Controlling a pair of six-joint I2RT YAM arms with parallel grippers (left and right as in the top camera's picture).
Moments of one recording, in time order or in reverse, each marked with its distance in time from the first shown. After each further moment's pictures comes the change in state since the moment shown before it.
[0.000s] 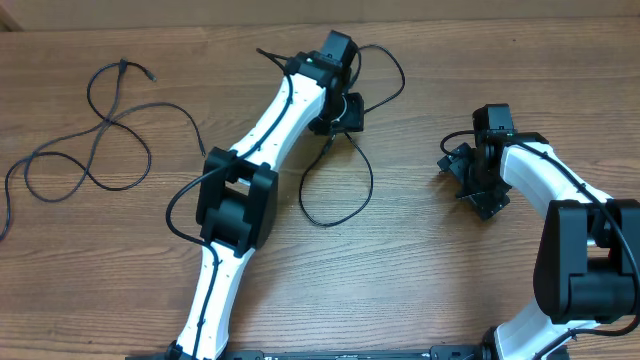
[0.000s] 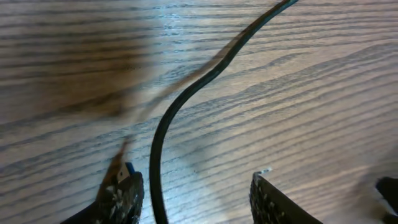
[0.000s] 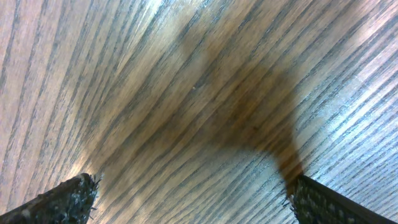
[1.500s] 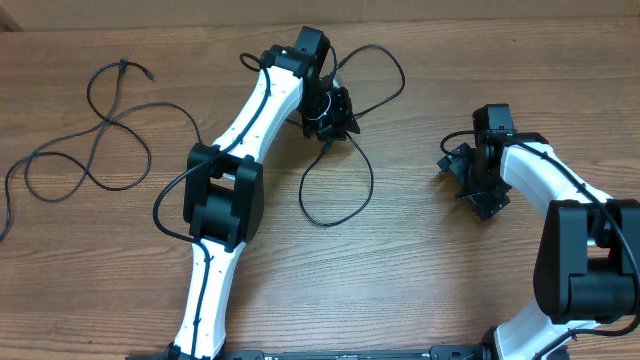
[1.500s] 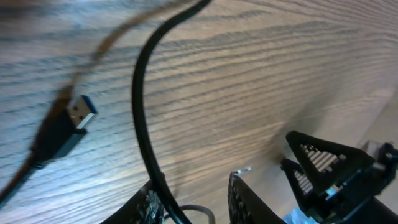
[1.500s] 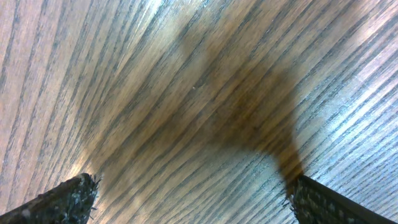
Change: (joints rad) left arm 0.073 0.000 0.000 -0.085 0.331 -0.136; right arm 0.000 0.000 -0.001 0.001 0.000 0.000
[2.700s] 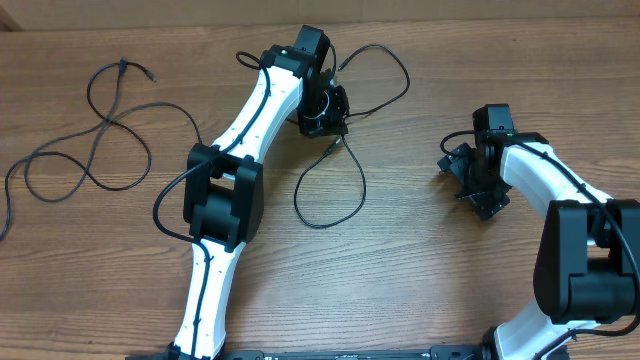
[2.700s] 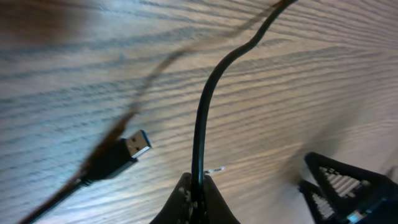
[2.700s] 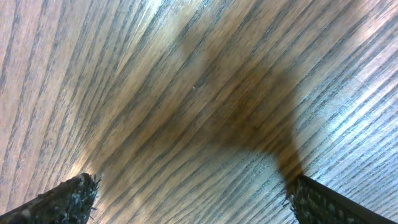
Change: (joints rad) left arm 0.000 0.000 0.000 0.019 -0.103 -0.005; right arm 0.000 0.000 0.000 0.000 0.000 0.000
